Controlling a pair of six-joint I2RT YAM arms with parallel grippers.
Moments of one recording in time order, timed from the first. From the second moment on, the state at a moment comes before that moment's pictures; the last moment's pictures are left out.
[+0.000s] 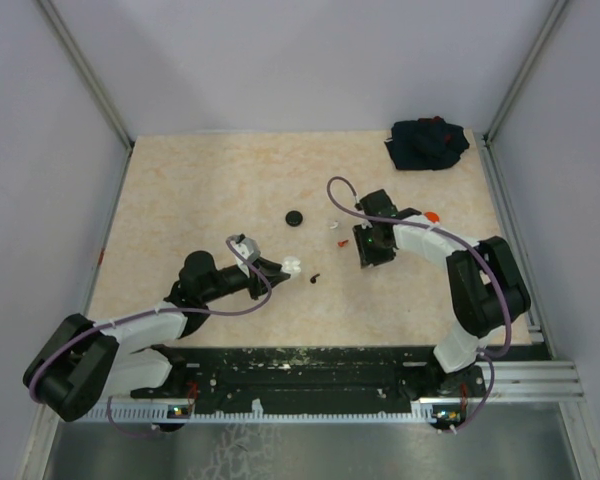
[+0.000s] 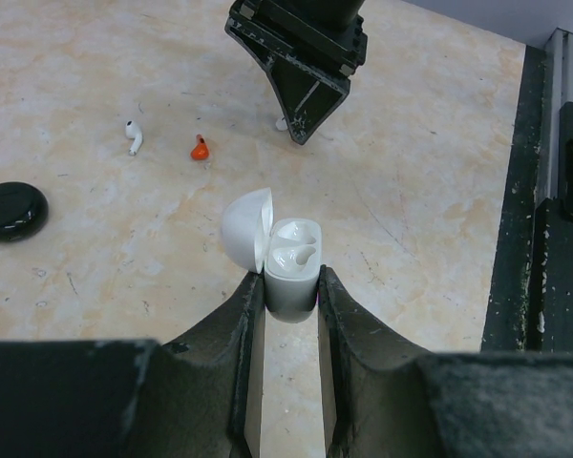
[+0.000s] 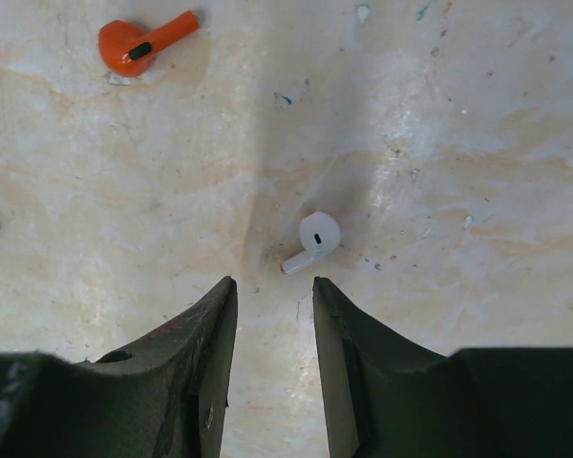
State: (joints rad) left arm -0.59 1.17 0.26 0.82 0.57 -0.05; right arm 0.43 1.64 1.00 -0.54 -0.03 0.19
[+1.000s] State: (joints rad) left arm -0.59 1.16 0.26 0.81 0.58 -0.05; right arm 0.40 1.70 1.02 -0.49 0.05 0.13
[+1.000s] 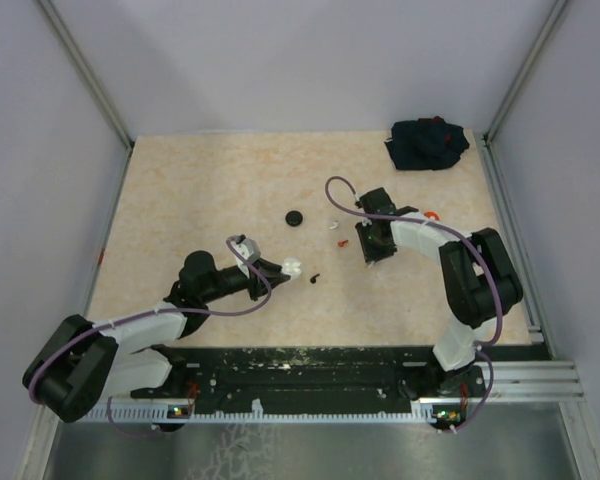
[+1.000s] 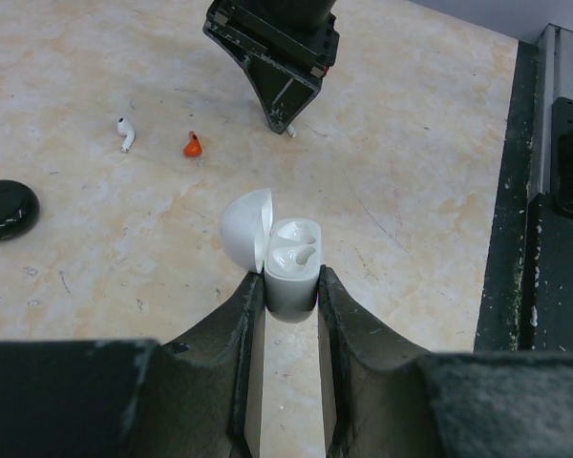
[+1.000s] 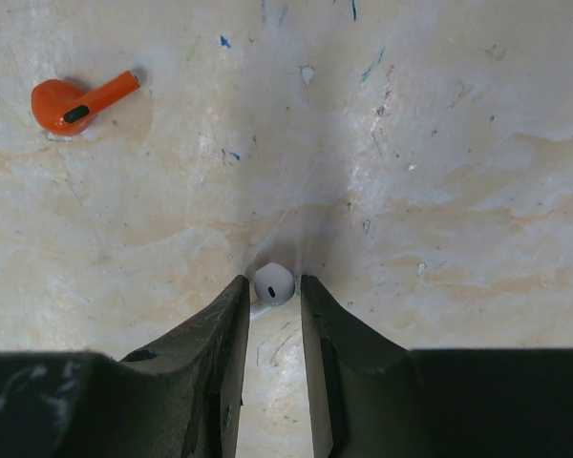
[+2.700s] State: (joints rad) left arm -0.76 1.17 0.29 1.10 0.07 0.02; right arm 1.10 1.40 1.37 -0.58 0.63 0.02
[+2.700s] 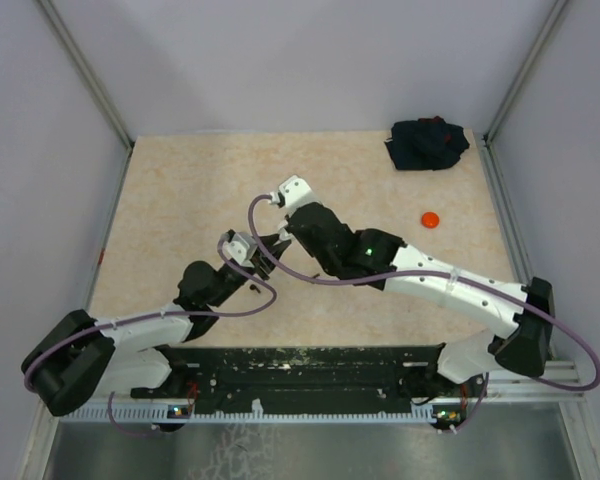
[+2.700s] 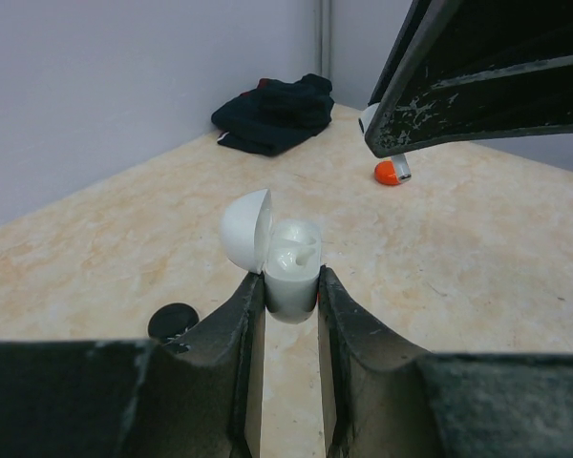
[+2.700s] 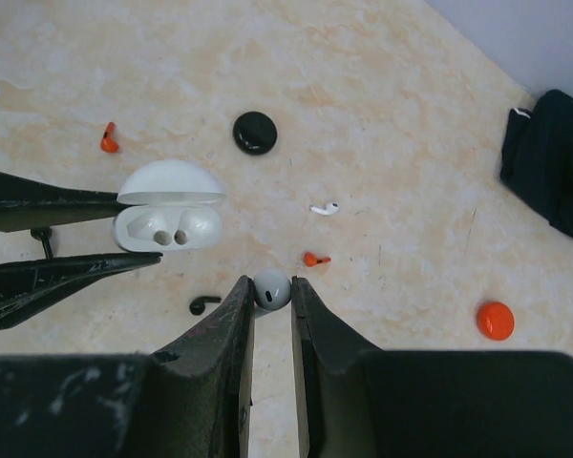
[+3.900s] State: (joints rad) left arm -0.77 1.18 0.29 1.15 0.12 -0.09; right arm 1.11 1.31 1.09 -0.11 0.56 -0.19
